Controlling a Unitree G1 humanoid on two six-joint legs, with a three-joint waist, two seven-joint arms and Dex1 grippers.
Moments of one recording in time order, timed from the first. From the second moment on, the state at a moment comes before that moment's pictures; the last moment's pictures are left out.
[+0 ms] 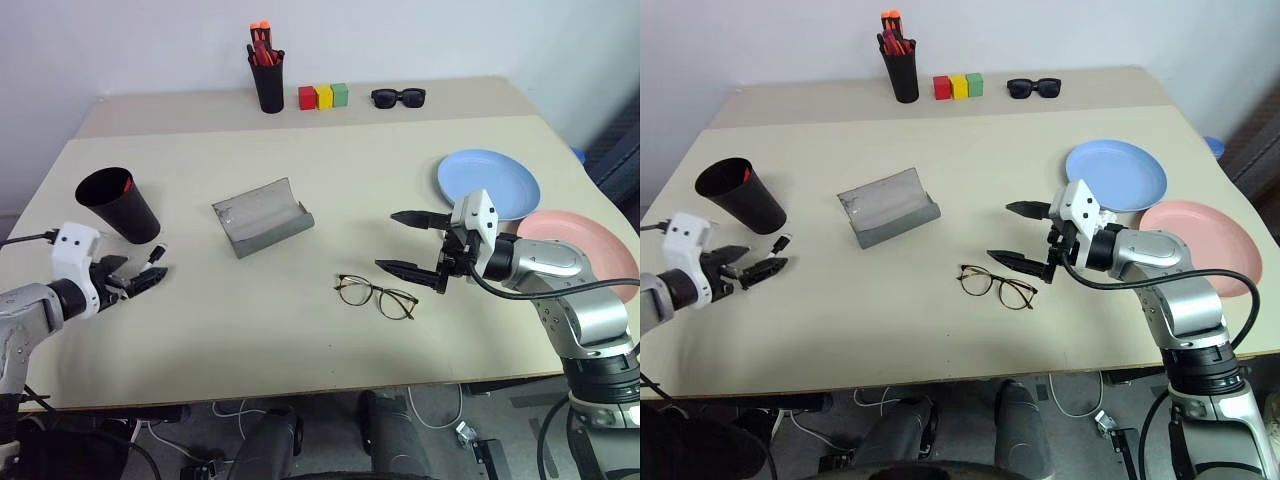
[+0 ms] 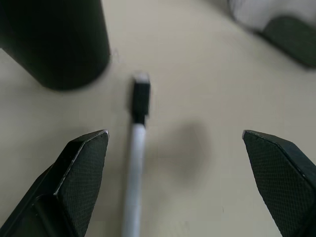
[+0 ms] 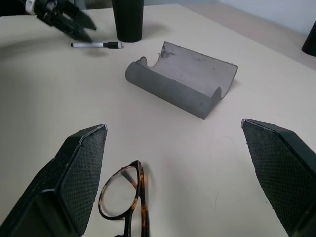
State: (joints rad) left arm -0.09 0.90 0.33 -0.01 -0.50 0.77 -0.67; right arm -0.37 -0.69 -0.02 -0.21 0.48 0.40 1.00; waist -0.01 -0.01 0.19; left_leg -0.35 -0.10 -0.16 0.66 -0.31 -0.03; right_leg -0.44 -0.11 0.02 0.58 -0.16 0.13
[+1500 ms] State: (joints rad) left arm -0.48 0.59 0.56 0.19 -0.49 0.09 -0.53; right arm -0.37 -0.68 -0.02 -0.19 0.45 0.36 0.99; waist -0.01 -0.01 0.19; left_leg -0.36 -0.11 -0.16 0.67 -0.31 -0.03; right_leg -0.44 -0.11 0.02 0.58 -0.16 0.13
